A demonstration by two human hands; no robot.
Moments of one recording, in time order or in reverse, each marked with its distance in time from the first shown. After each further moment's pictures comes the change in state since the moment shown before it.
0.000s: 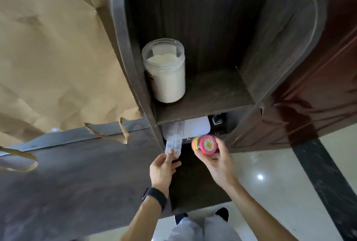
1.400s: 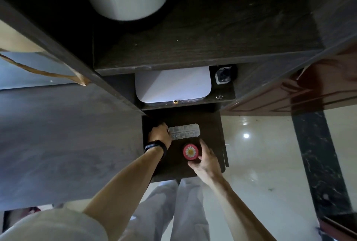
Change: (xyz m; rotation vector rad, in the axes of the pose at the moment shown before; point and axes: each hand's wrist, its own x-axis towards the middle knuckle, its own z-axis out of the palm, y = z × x) left_hand 0.156 -0.141 0.059 1.276 -0.081 0.065; right_hand 0.015 0.230 0.034 -0.529 -0.331 0.334
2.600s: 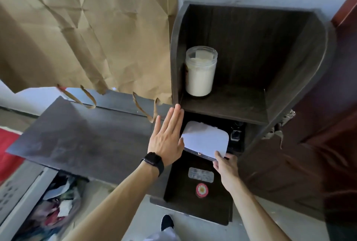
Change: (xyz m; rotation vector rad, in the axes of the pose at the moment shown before) left_hand -0.212 0.010 -0.190 0.269 0.853 0.354; right_hand -0.052 -0.138 -0.134 0.897 0.020 -0.048
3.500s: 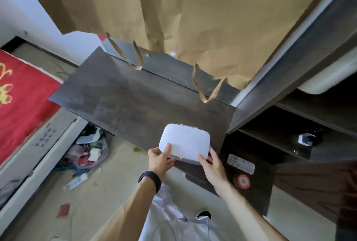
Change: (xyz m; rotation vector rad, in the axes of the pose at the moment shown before) left_hand -0.157 -0.157 0.100 -1.582 -0.081 -1.553; right_hand -0.077 0.111 0.163 -0.560 -0.395 0.028
